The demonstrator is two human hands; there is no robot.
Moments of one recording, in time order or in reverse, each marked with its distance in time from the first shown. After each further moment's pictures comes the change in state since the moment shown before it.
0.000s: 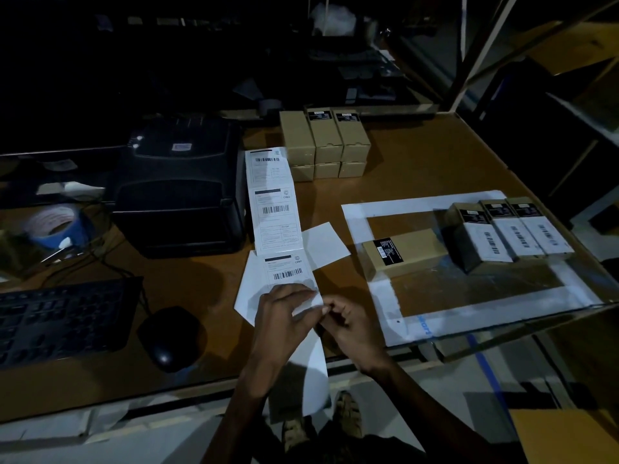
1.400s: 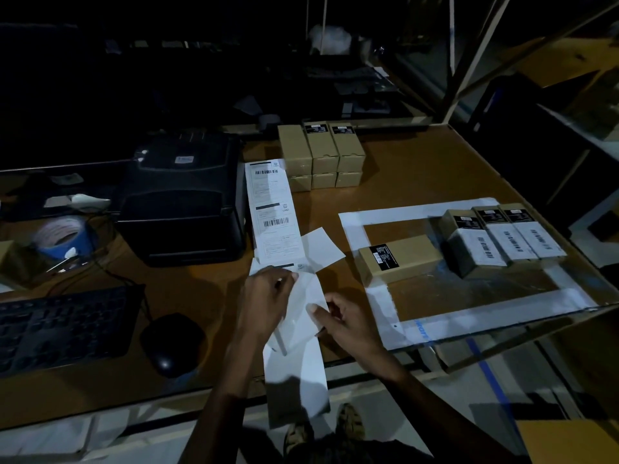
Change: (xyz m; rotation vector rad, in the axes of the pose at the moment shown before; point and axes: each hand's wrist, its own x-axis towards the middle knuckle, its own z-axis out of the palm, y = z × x) left_hand 0.037 0.010 -0.034 0.113 0.060 -0.125; right_hand 0.008 -0.003 -0.006 -0.145 0.007 0.063
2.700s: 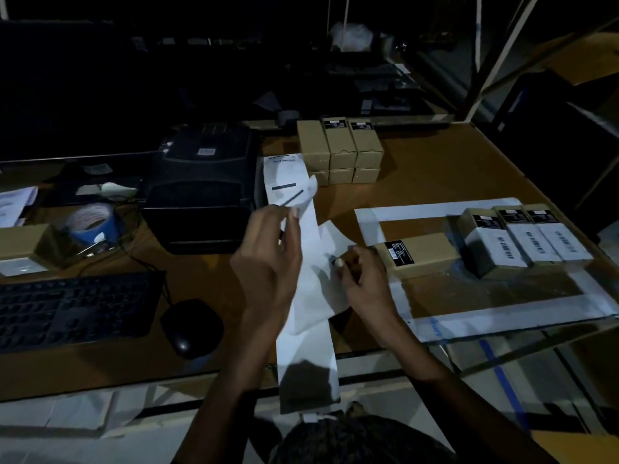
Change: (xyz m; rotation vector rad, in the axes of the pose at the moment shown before) left_hand 0.007 0.073 -0.051 0.001 0.627 0.299; right_hand 0.031 -0.035 -0.013 -0.310 0.268 -0.083
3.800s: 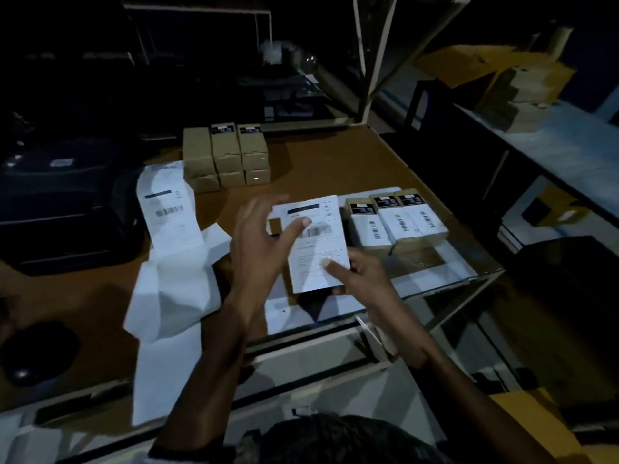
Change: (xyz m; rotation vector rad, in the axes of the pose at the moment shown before) left_hand -0.053 0.149 0.128 -0.273 -0.371 -0.154; right_hand -0.032 0.068 -0.212 0.427 -0.059 0.180
